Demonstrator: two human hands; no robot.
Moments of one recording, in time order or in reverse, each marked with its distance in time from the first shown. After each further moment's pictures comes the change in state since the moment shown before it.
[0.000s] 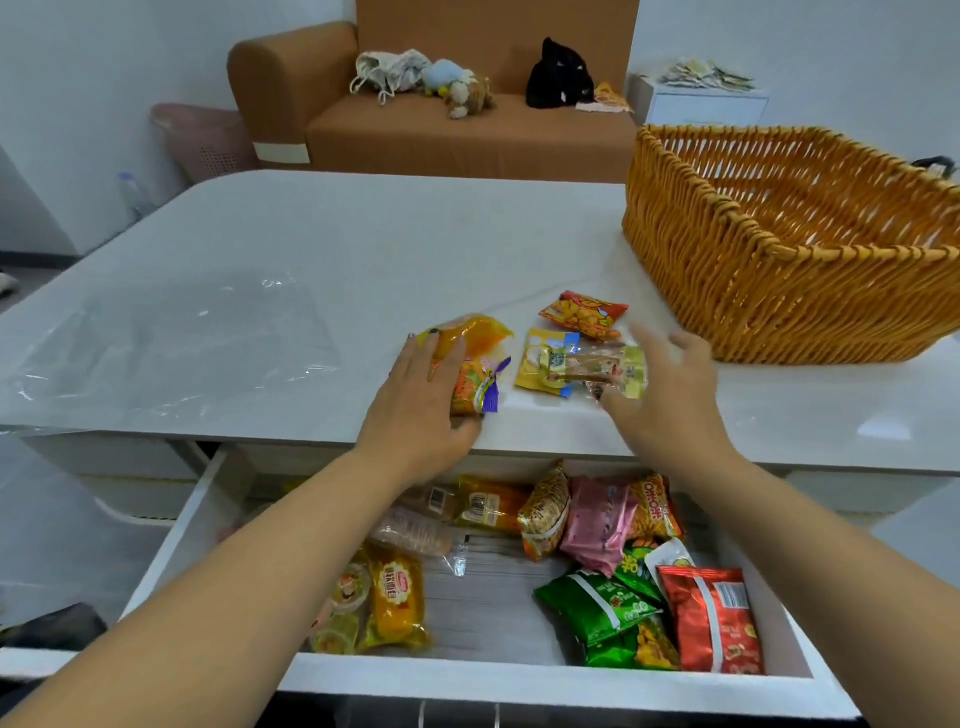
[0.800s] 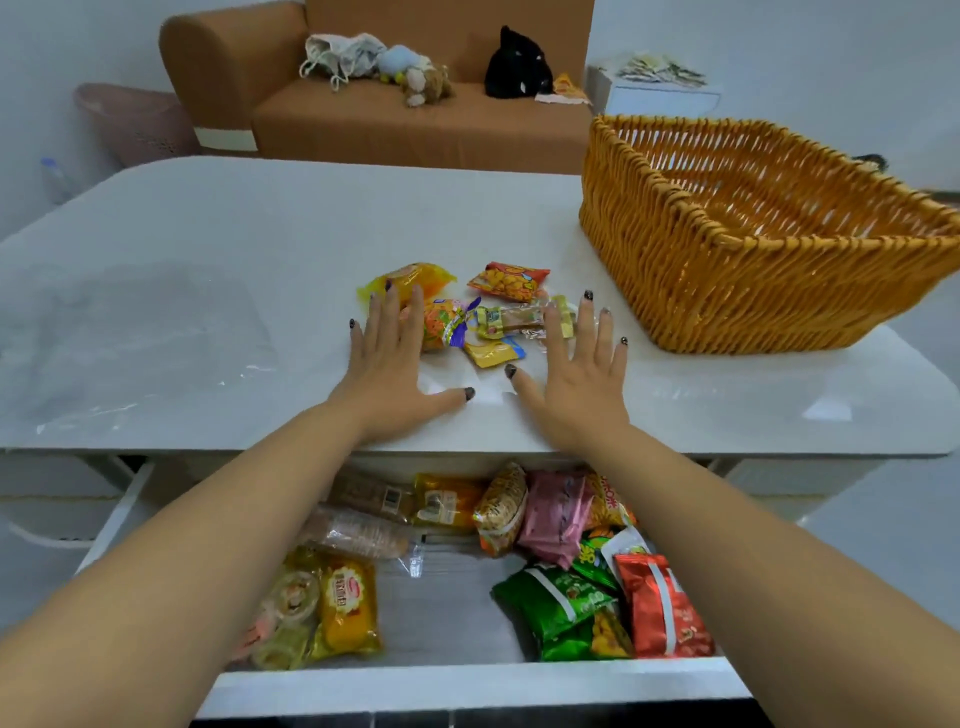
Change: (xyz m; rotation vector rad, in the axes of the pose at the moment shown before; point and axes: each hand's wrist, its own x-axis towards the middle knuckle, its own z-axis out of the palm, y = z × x) left_hand 0.058 0.002 0.012 -0.045 -0.080 0.023; right_hand 0.043 0.021 0.059 -0.355 -0.070 -0.147
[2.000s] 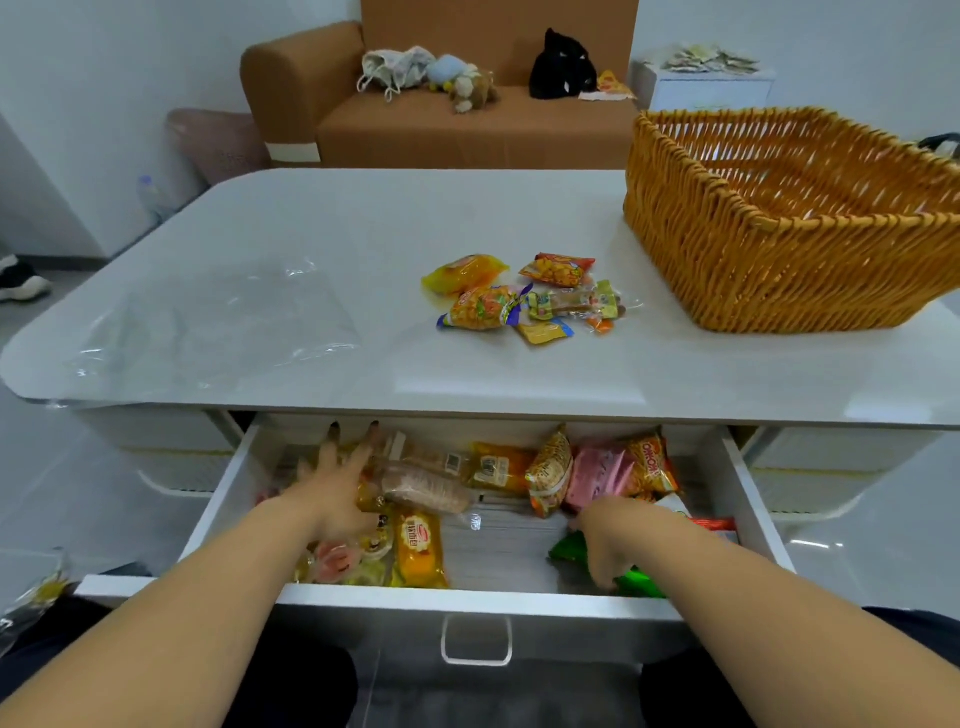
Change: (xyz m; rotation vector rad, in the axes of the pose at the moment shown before) left_hand -0.148 -0.092 0.010 0.105 -0.481 -0.424; right_hand -0.112 -0.021 0.010 -0.322 -1.095 -0.019
